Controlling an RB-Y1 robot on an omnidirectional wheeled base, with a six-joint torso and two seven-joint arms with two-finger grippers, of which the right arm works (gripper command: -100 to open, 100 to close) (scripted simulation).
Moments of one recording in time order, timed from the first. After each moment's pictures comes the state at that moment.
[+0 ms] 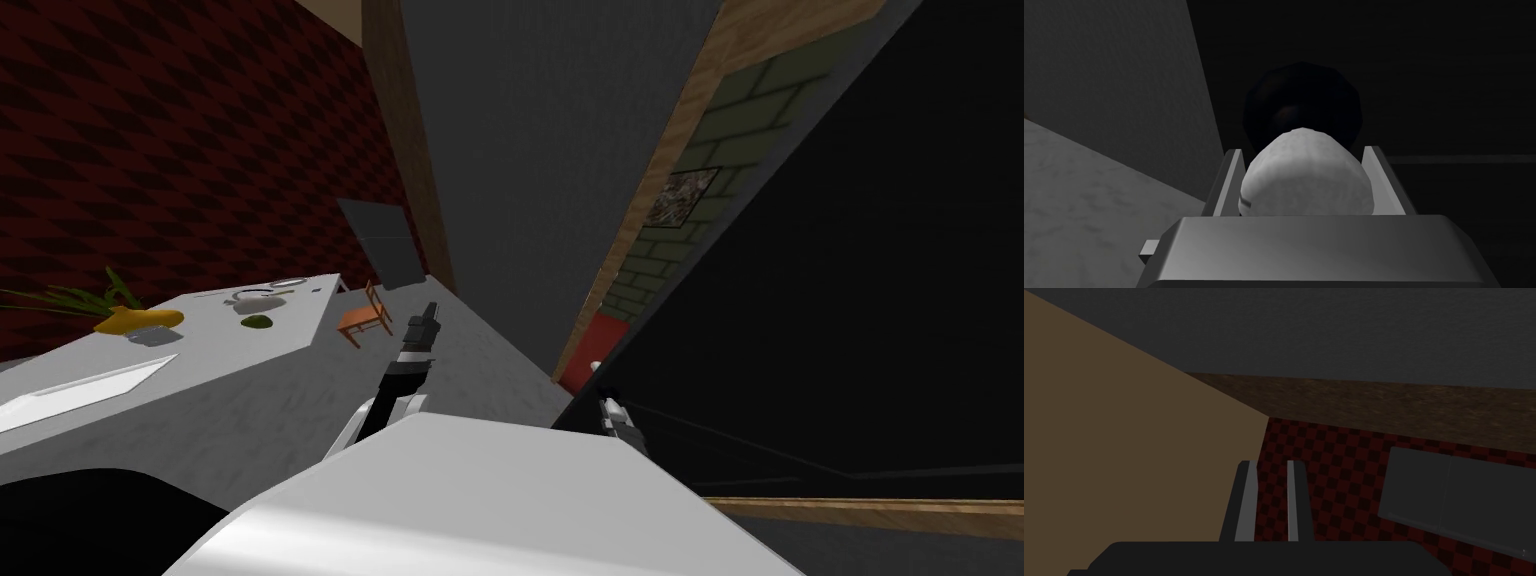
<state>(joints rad) 0.39 -0.48 0.33 -0.98 -0.63 -1.03 -1.58</state>
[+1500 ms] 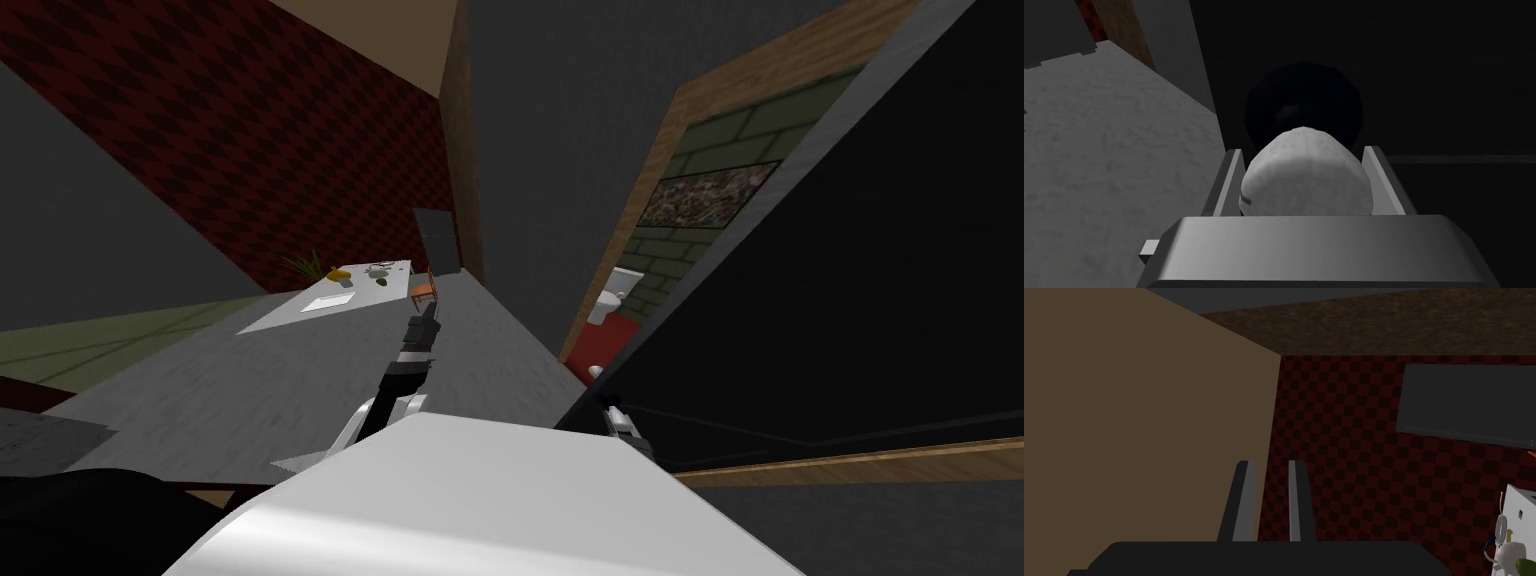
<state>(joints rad) 0.39 -0.57 0.43 -0.88 -0.58 -1.16 -1.70</state>
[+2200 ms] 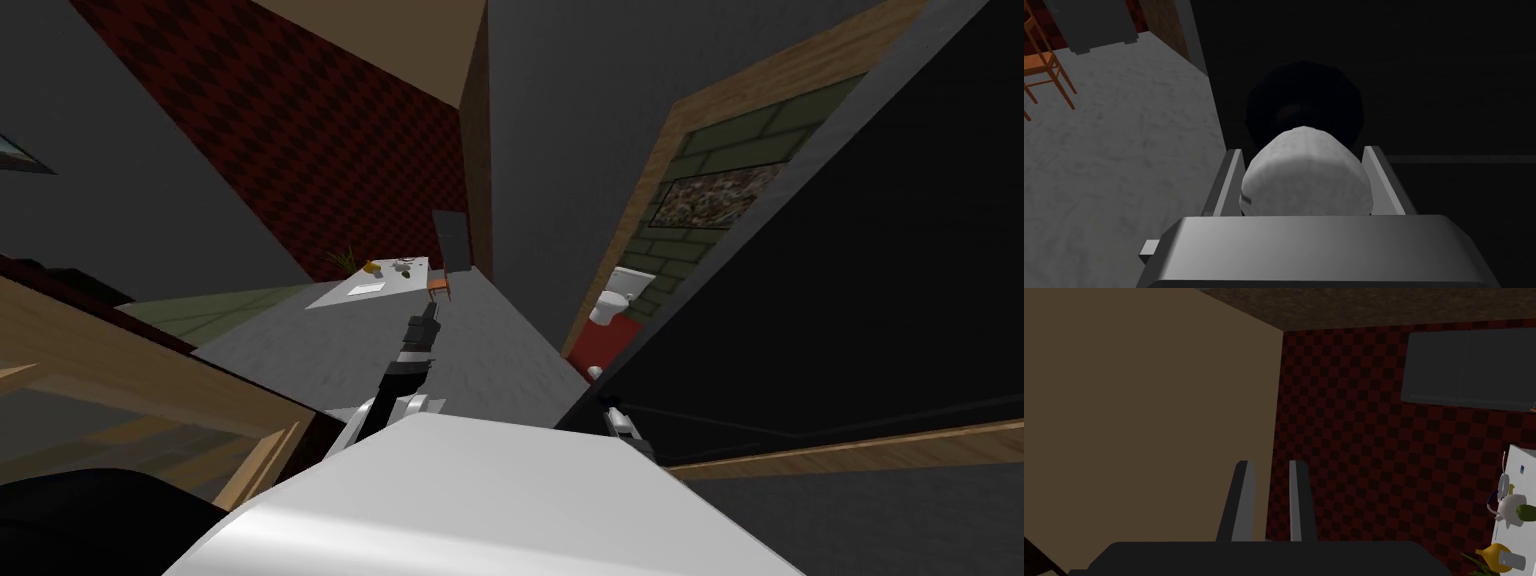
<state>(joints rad) 0.38 -0.58 0.46 -0.84 -0.56 -1.20 -1.73</state>
